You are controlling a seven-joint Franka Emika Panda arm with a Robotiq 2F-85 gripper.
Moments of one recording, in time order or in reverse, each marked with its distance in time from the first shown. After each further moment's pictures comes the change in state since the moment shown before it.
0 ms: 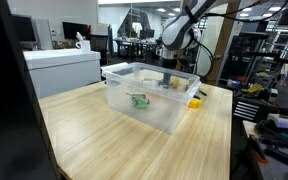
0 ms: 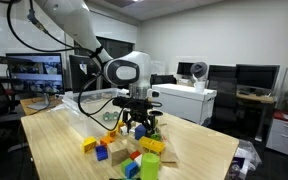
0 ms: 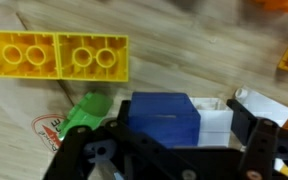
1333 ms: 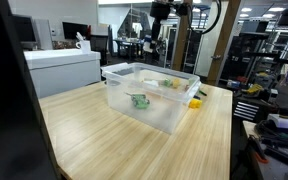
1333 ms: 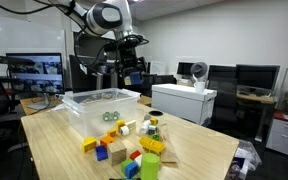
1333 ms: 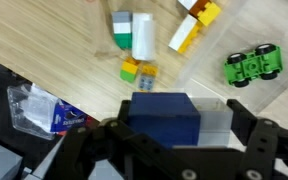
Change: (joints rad) arm 0.168 -0.357 0.039 0.039 -0.111 -0.162 0.026
